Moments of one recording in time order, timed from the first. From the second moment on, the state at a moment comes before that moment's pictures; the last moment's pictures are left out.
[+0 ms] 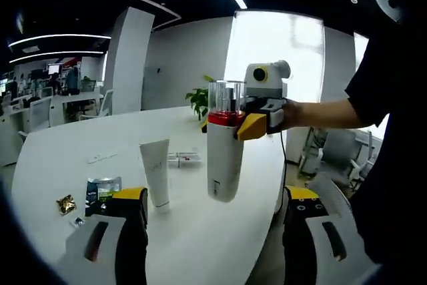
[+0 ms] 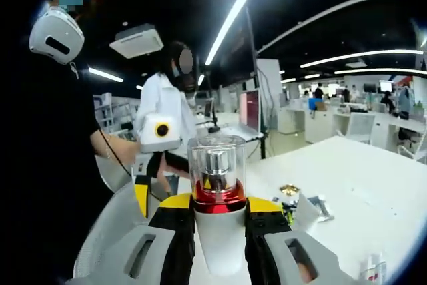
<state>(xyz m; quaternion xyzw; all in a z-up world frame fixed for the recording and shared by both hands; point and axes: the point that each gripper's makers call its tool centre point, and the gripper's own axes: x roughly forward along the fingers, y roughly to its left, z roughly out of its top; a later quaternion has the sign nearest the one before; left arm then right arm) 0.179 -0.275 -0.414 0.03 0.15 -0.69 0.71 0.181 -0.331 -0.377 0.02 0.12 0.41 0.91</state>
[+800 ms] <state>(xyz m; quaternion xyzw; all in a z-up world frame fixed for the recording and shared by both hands) 0.208 -0.233 -0.453 0.03 0.19 -0.61 0.77 0.206 -0.368 -0.429 0.03 0.10 0.37 0.92</state>
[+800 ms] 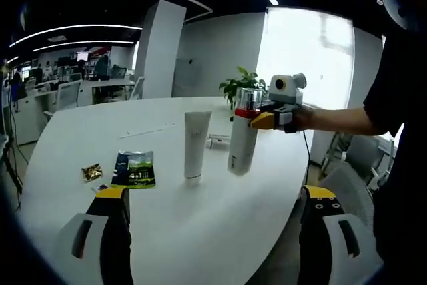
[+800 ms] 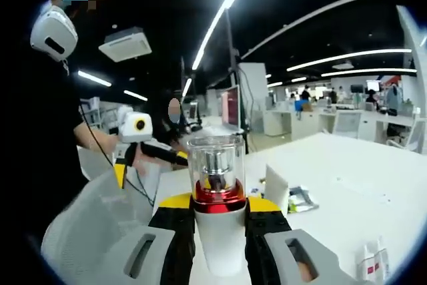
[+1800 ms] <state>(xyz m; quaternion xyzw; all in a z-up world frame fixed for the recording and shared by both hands) 0.238 -0.243 -0.498 0.04 0.24 -0.59 0.77 0.243 -0.400 -0.491 0.00 0.08 0.38 0.92</state>
